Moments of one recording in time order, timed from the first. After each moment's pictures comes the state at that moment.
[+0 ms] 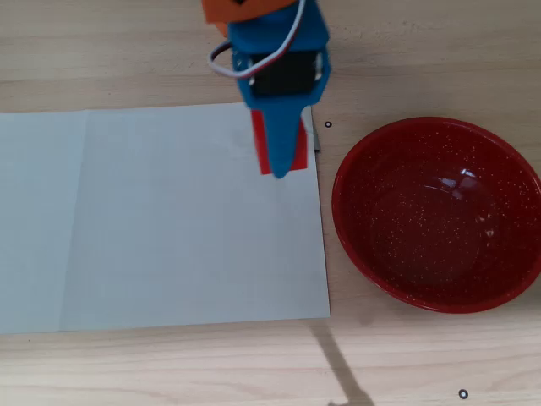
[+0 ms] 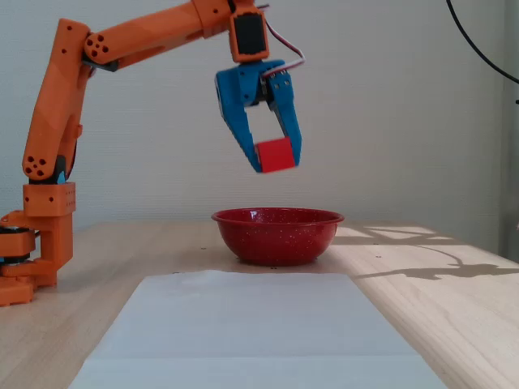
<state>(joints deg) 8.0 80.0 48.0 101.3 -2.9</state>
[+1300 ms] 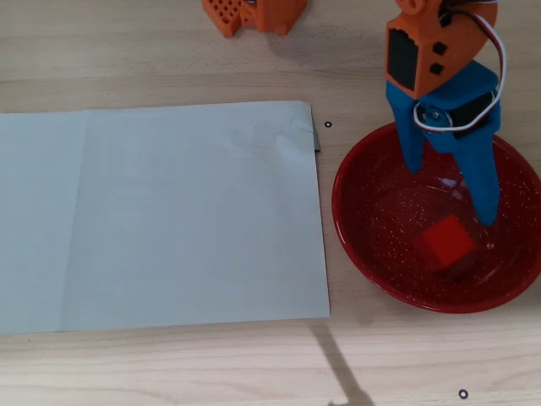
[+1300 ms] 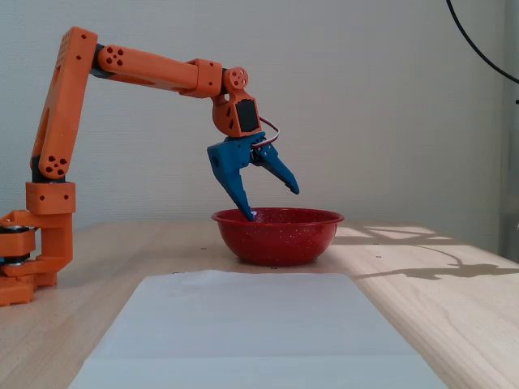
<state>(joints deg) 32.5 77.3 74.8 70.0 -6.7</state>
